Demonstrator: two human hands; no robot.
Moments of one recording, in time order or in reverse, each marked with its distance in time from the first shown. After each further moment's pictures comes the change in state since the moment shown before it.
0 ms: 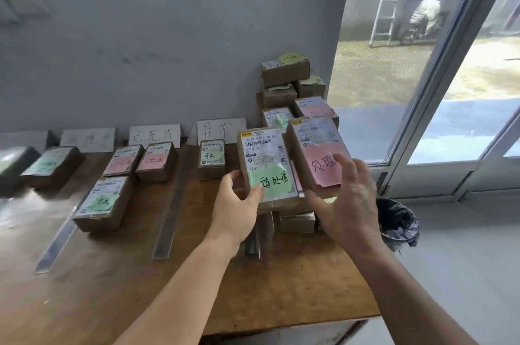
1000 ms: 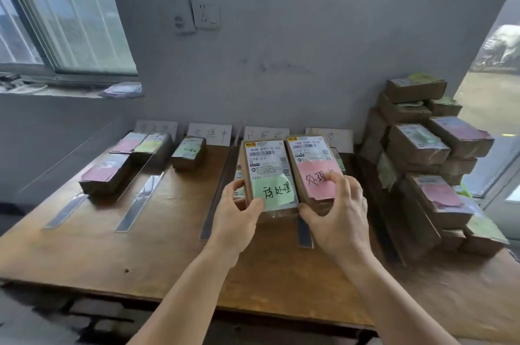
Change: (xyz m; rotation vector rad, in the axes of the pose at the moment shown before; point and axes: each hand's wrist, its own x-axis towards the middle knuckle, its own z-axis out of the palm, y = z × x) left_hand -0.033 -0.046 -0.329 -0.030 0.201 -0.004; right_hand -0.121 -0.263 0.176 0.115 -0.089 -0.128
